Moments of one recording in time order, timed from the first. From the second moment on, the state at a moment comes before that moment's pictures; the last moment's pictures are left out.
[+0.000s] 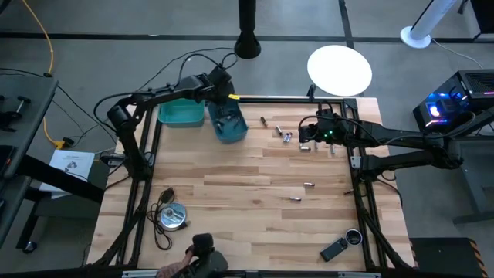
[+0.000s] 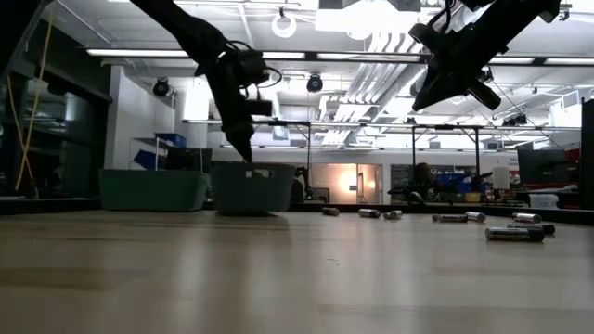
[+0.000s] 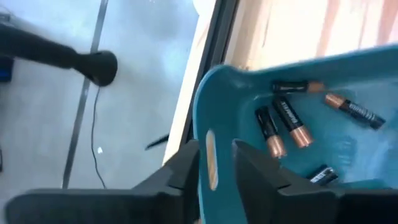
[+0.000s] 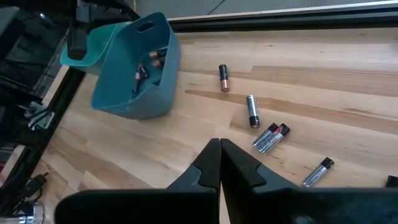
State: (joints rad) left arm 0.67 1.82 1.40 -0.59 -0.20 0.56; right arm -0.23 0.96 0.76 -0.50 0.33 0.95
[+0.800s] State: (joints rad) left arm 0.44 1.20 1.36 -0.50 0.19 -0.13; right arm -0.42 1.54 1.03 -0.27 0.13 0.51
